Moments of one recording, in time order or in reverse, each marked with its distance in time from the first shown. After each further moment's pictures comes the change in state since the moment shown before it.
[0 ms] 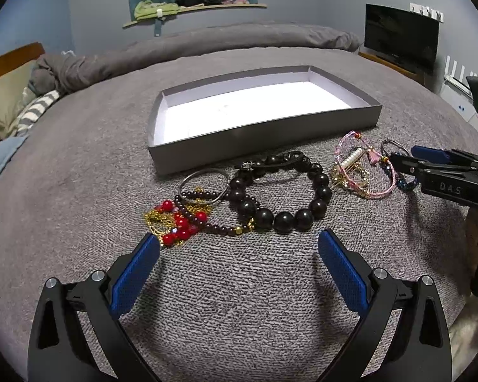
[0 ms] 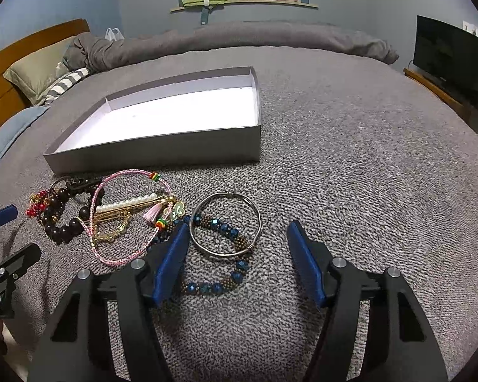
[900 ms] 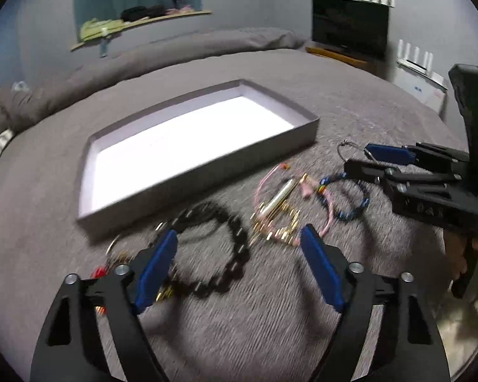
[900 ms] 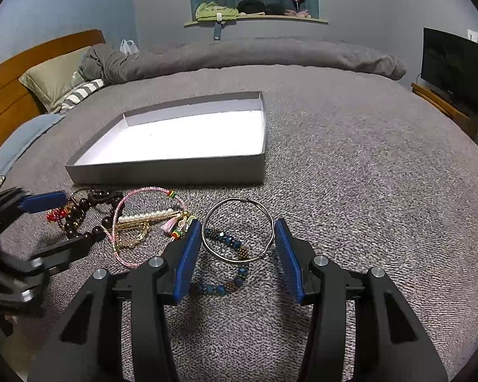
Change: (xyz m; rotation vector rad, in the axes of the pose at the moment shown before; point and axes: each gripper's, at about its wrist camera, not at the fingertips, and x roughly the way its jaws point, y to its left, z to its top) left arm 0.011 -0.049 0.046 0.157 -0.027 -0.195; right arm -0.031 -0.008 0.004 -0.007 -0.078 0.058
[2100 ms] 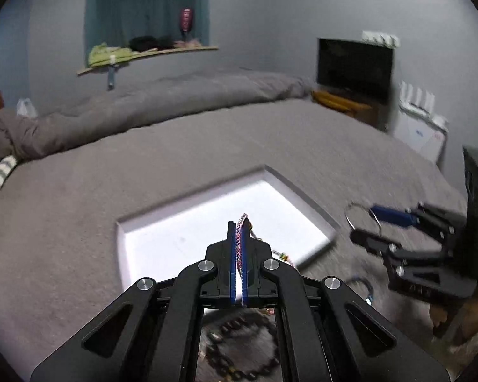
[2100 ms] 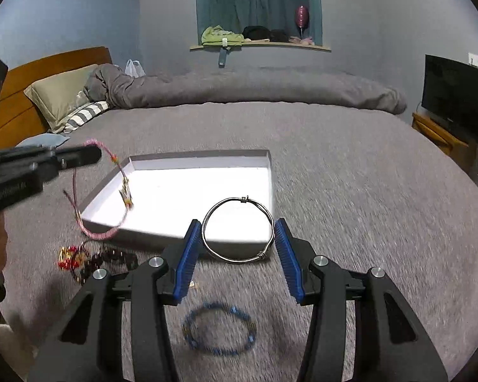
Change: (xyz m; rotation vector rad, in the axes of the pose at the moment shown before) left arm -0.035 0.061 0.096 -0.062 -0.165 0.008; right arm -0.003 0.024 0.063 -0.047 -0.105 -0.016
